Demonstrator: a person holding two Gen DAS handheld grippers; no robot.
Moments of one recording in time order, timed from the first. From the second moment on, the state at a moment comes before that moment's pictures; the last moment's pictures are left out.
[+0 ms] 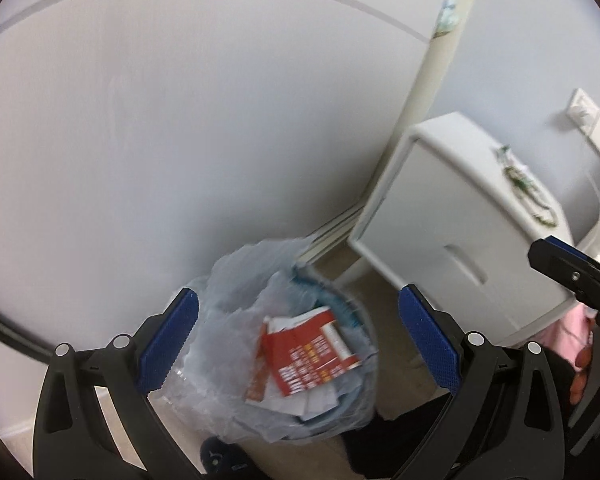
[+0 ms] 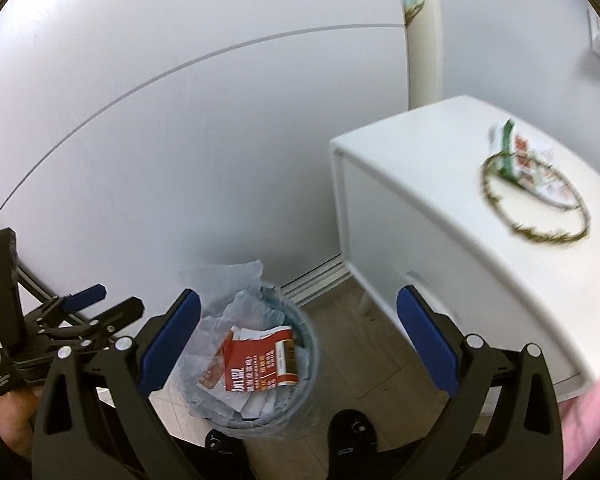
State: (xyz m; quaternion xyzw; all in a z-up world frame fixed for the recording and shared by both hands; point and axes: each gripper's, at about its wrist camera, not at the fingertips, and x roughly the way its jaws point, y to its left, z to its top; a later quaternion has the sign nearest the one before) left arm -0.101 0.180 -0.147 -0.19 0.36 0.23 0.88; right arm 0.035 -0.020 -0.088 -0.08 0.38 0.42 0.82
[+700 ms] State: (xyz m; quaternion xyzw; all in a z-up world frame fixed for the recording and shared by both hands) left arm -0.006 0.095 -0.046 -0.13 0.32 0.08 0.93; right arm 0.116 -0.157 -0.006 -0.05 0.32 0.33 0.88
